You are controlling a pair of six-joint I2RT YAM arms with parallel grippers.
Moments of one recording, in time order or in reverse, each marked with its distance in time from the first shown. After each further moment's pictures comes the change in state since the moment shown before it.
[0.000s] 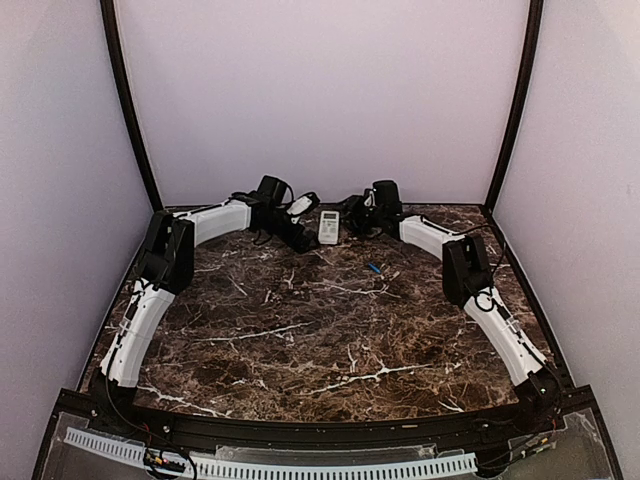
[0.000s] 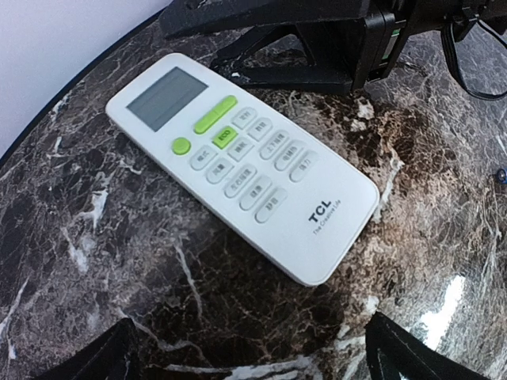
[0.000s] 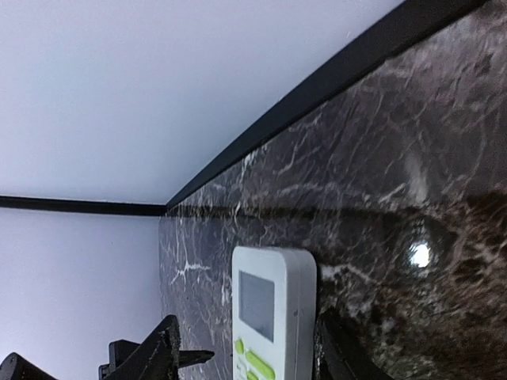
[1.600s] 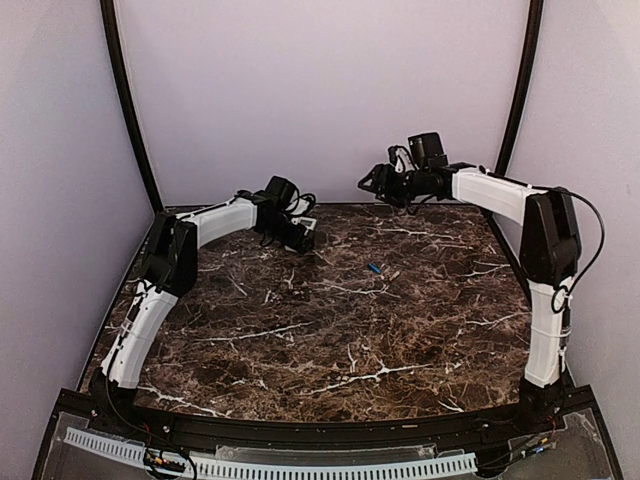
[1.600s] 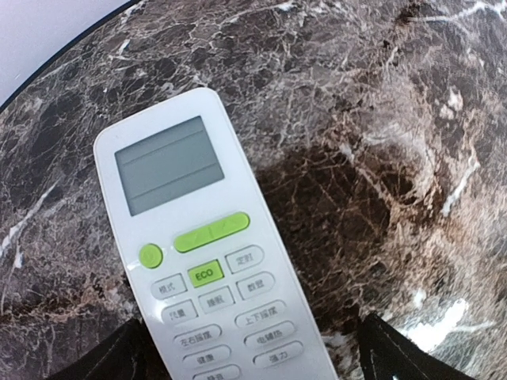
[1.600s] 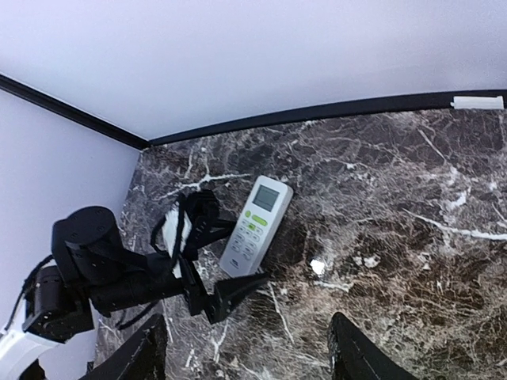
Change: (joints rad) left arm -0.032 -0.001 0.040 -0.142 -0.251 -0.205; right arm -0.012 -0.892 -0.831 -0.235 0.049 -0.531
